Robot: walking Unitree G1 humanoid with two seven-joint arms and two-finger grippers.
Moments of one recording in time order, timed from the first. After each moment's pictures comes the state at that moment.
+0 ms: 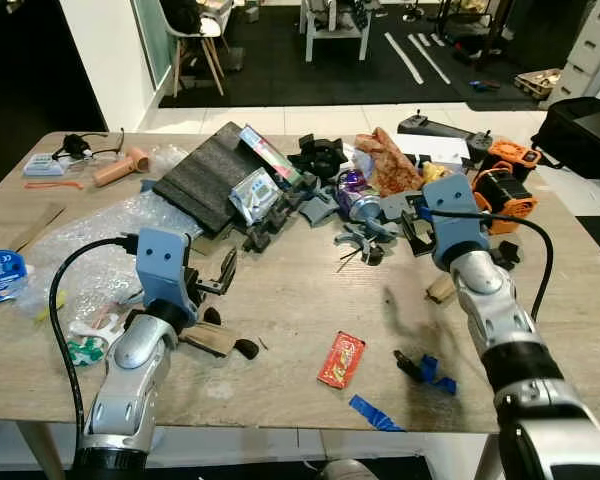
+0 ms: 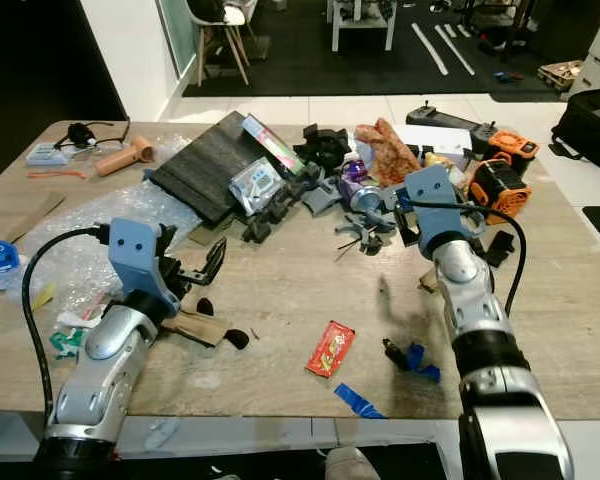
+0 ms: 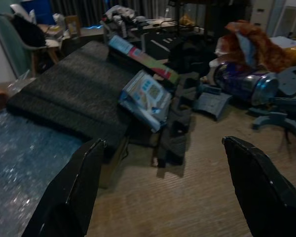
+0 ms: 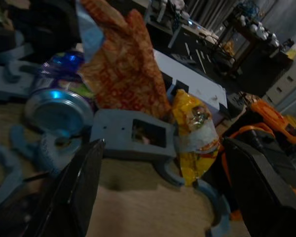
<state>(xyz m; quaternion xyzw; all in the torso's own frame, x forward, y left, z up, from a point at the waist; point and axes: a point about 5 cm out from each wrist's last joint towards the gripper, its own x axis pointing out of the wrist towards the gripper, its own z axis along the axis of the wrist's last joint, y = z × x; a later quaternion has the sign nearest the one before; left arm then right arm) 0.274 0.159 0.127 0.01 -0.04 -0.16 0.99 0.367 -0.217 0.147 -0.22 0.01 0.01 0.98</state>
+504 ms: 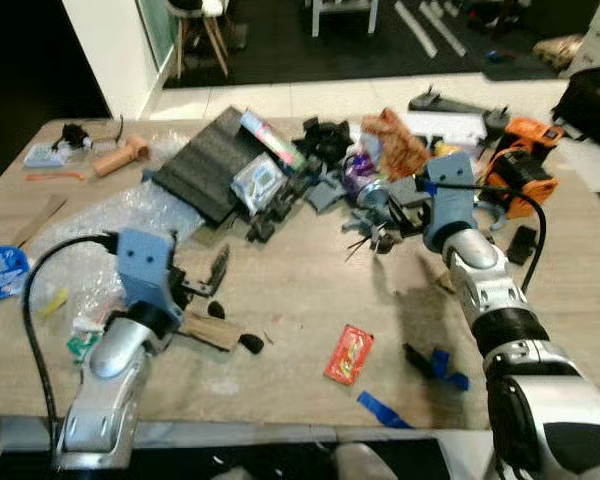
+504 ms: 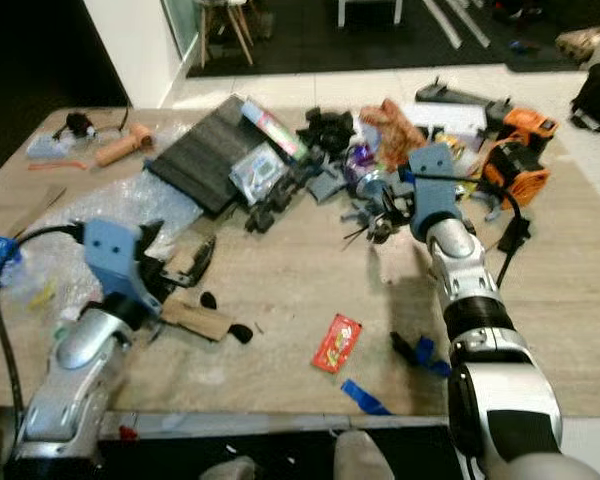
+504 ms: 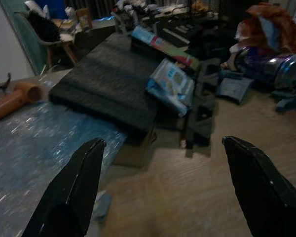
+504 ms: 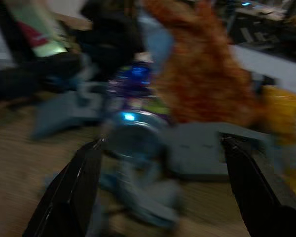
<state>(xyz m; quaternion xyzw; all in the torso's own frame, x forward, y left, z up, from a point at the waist) 0.251 0.176 0.140 0.03 -0.05 -0.16 0.99 0.379 -0.198 0.147 -0.11 0.01 0.07 0.99</state>
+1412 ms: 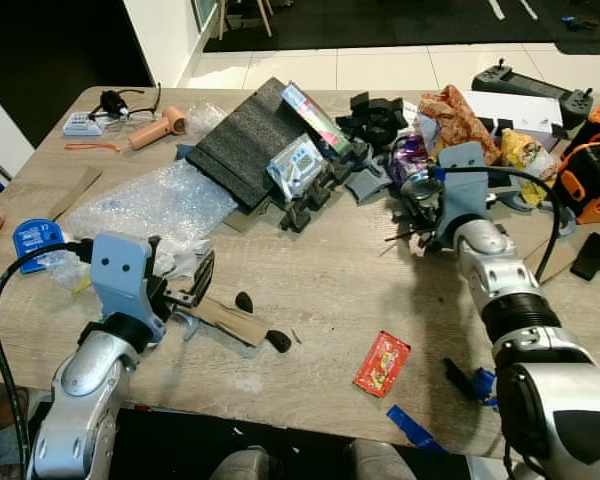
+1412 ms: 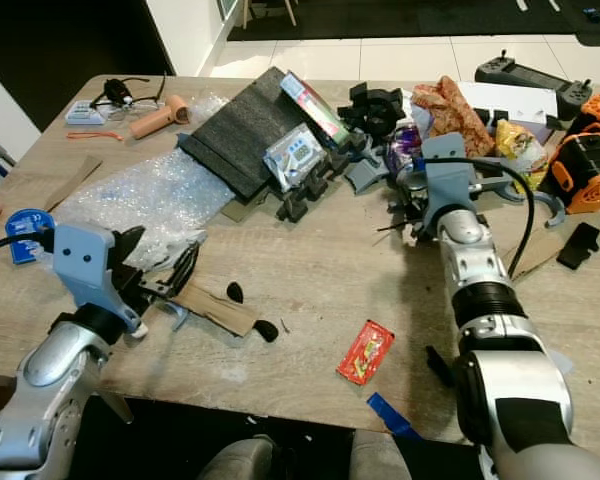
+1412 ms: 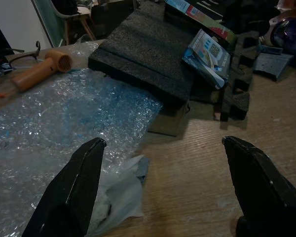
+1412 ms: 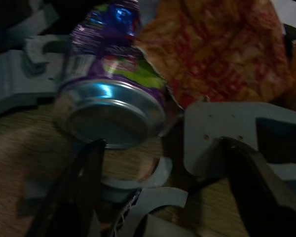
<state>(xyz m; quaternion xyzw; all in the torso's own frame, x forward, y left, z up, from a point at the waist) 0.242 0.185 0.148 0.03 -0.04 -0.16 0.99 0.381 -0.229 0.155 -0.13 0.08 -0.03 0.99</state>
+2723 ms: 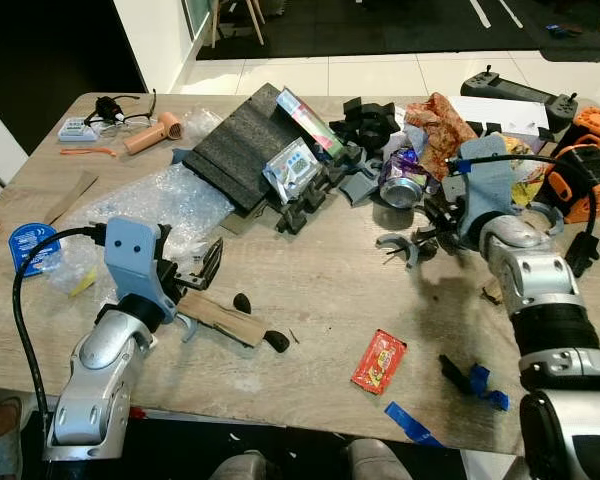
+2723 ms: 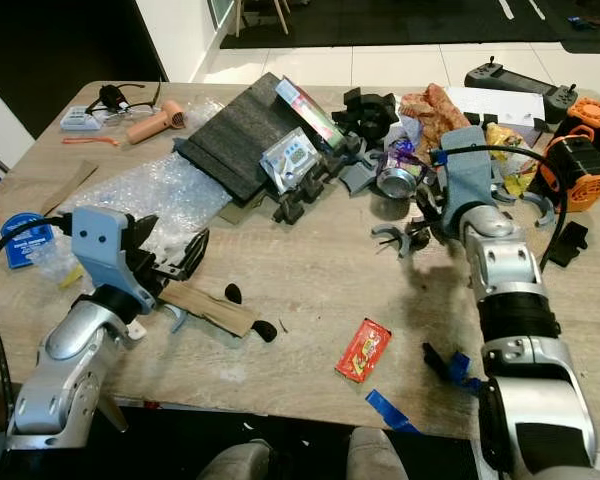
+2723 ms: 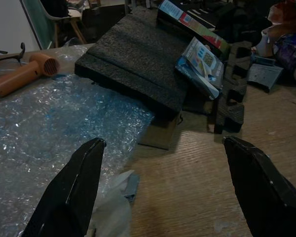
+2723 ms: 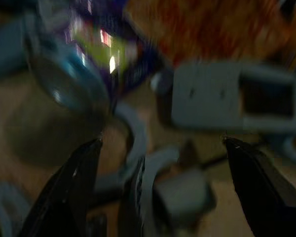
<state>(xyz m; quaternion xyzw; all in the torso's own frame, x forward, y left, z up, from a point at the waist) 0.261 0.181 0.144 0.01 -0.04 -0.16 0.99 0.361 -0.239 0.161 -0.12 0.16 0.01 0.98</state>
